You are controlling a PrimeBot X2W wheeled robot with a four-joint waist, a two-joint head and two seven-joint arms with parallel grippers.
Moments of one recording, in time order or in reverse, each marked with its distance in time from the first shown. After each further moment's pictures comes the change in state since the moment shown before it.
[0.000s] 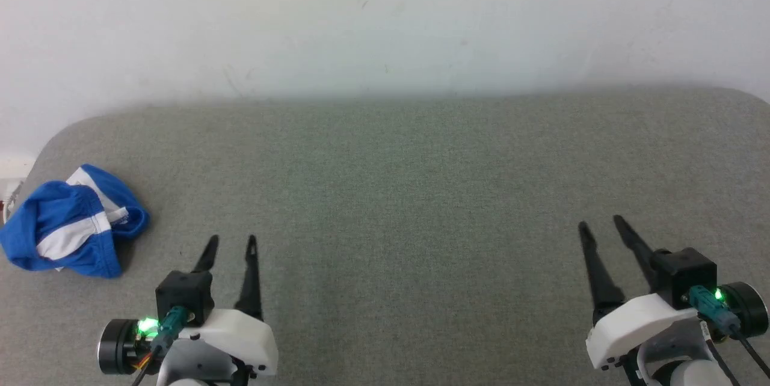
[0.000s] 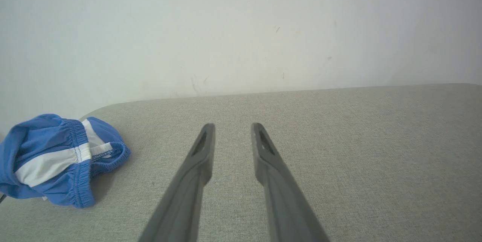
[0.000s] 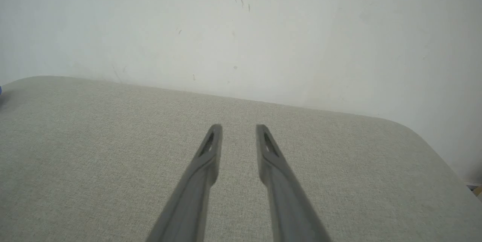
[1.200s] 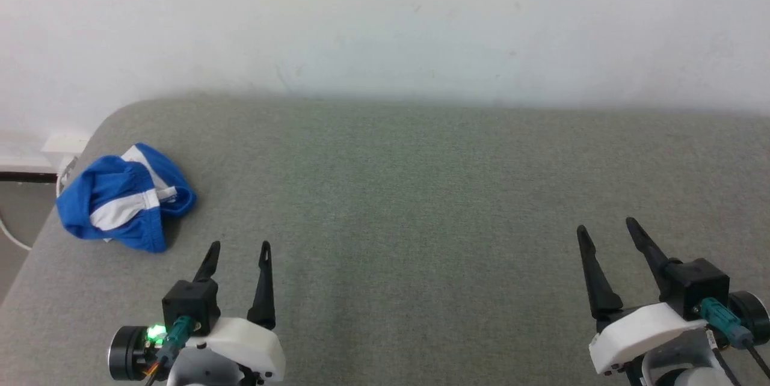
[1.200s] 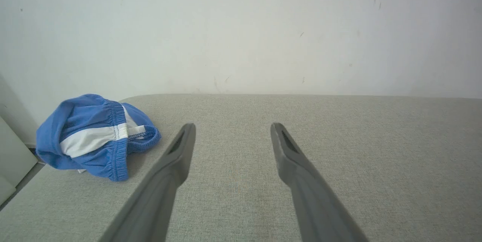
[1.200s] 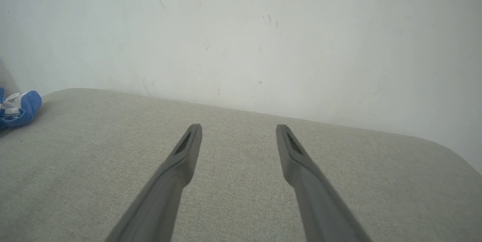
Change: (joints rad) left arm 0.004 0.000 -0.022 0.045 -0.028 0.010 -0.063; right arm 0.017 0.000 -0.009 0.012 0.038 0.000 -0.063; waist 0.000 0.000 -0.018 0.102
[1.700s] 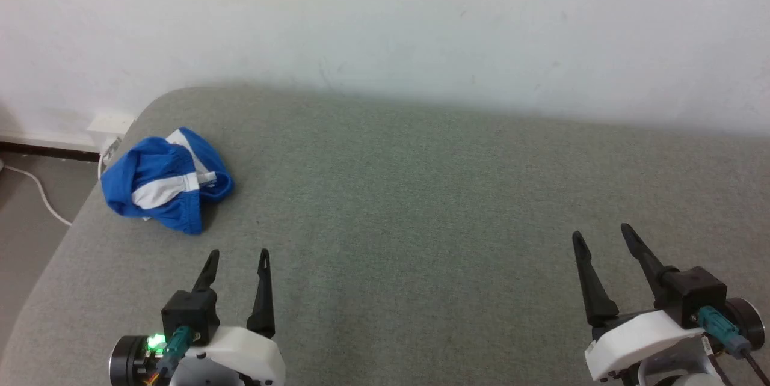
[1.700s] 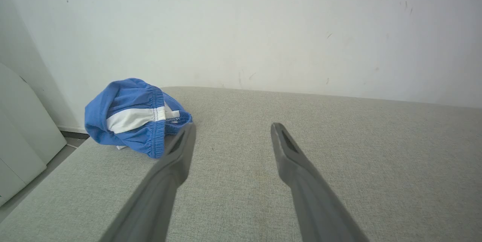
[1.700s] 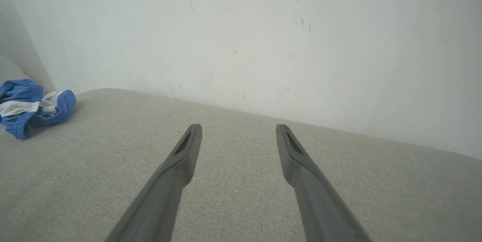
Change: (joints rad) left arm 0.017 0.000 -0.004 0.013 -0.007 0.008 -0.028; right arm 0.014 0.000 0.012 0.010 0.017 0.000 -0.028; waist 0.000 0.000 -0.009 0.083
